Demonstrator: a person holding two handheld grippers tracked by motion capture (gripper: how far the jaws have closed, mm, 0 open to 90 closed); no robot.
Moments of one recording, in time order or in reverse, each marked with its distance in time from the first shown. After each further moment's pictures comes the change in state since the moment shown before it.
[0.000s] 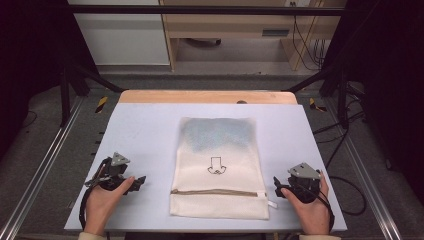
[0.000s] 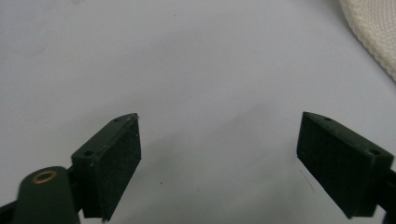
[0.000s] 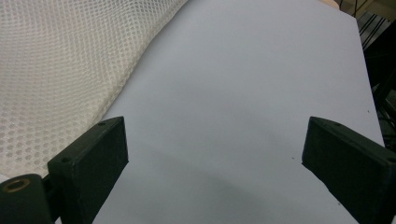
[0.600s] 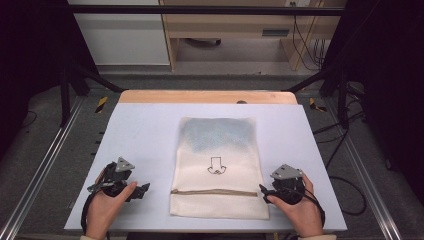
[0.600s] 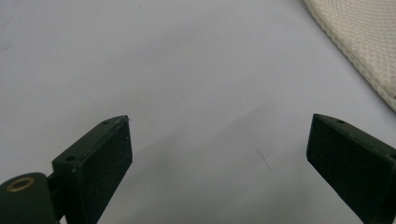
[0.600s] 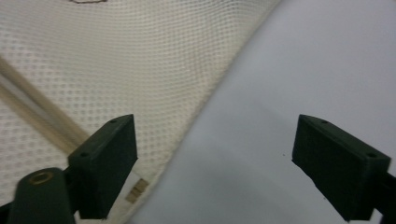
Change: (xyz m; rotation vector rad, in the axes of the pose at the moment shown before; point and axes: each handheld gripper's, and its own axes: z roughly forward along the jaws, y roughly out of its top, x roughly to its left) left arm -0.019 -0.004 -0.006 0.034 -0.035 0.040; right arm 0.034 0.018 0.000 0.081 0.182 -0.146
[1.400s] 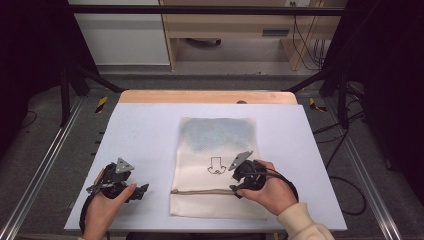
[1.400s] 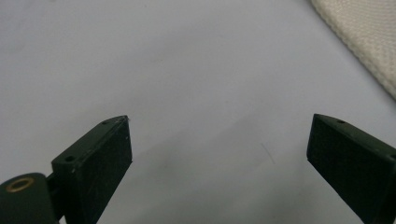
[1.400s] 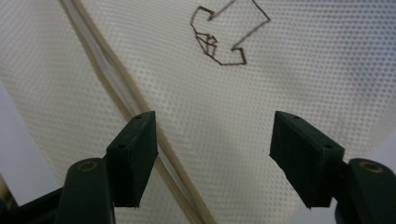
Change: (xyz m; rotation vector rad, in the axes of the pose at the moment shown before) left arm 0.000 0.000 -0.003 -0.006 0.010 0.009; right arm 0.057 0.097 0.013 0.217 0.270 -0.265
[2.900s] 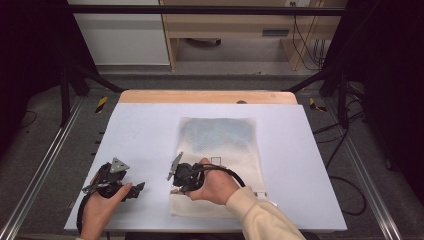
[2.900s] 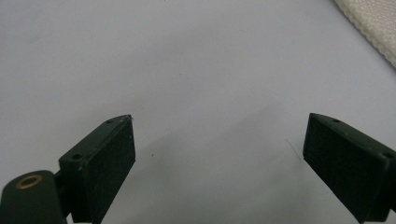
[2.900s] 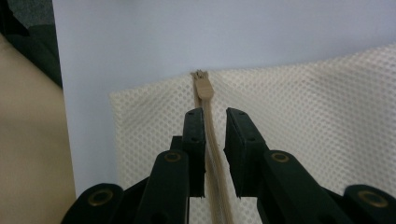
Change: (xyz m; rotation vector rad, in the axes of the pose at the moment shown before) left arm 0.013 -0.008 0.001 -0.009 0.019 -0.020; right arm 0.078 0.116 0.049 0.012 0.262 -0.320
